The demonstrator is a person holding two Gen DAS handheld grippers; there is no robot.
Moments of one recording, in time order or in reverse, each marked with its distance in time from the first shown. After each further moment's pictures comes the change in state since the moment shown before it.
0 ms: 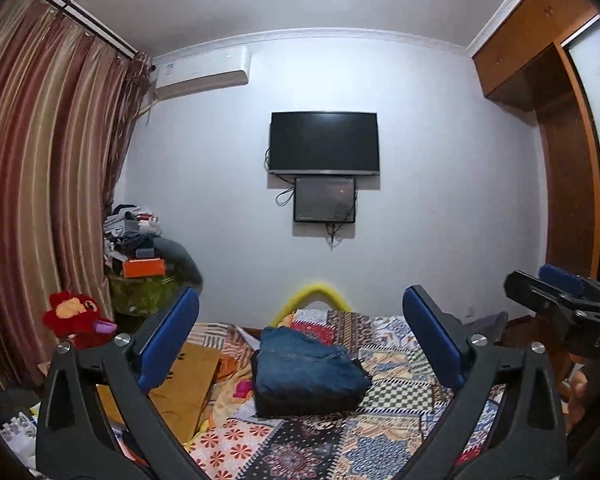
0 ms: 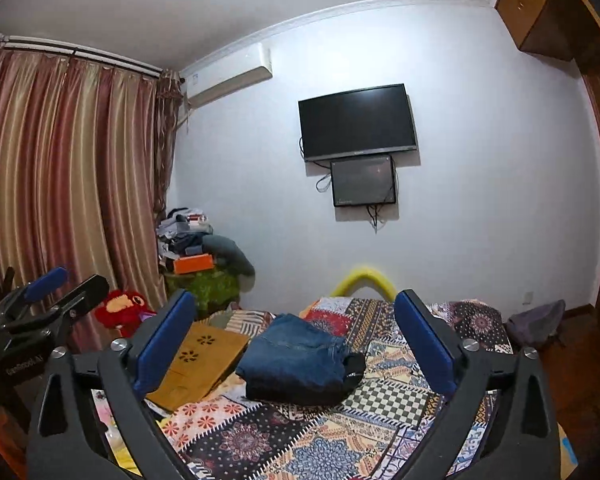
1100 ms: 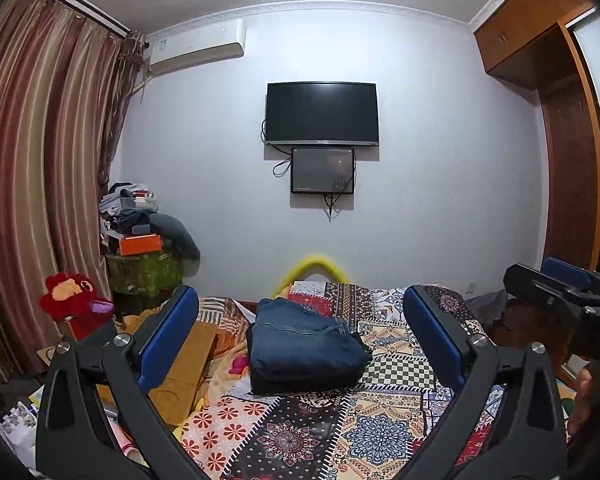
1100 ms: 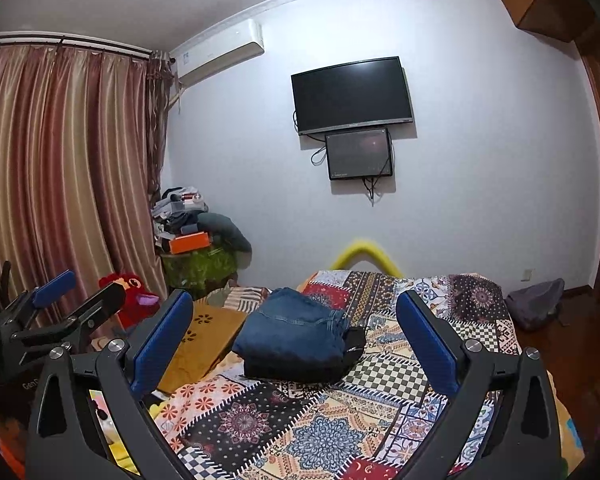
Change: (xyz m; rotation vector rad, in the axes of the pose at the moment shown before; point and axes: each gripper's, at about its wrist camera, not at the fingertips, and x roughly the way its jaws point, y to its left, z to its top) left arm 0.016 -0.008 -0.028 0.005 0.091 -0.025; right arm -0.001 -0.006 -0.012 0.027 0.091 -0.013
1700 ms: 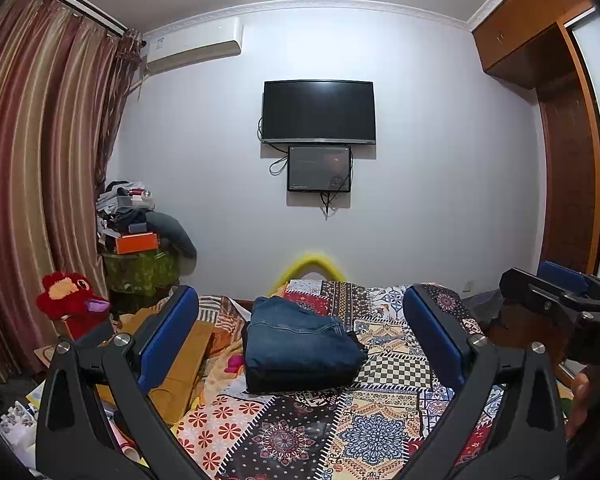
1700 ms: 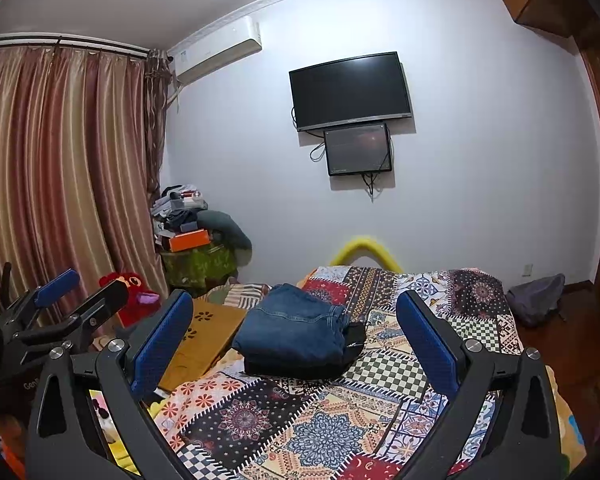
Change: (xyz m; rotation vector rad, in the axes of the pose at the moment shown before) left arm 0.002 -0.003 -0.002 -0.001 0.004 -0.012; right arm 0.000 -0.004 0.002 0.010 0.012 0.002
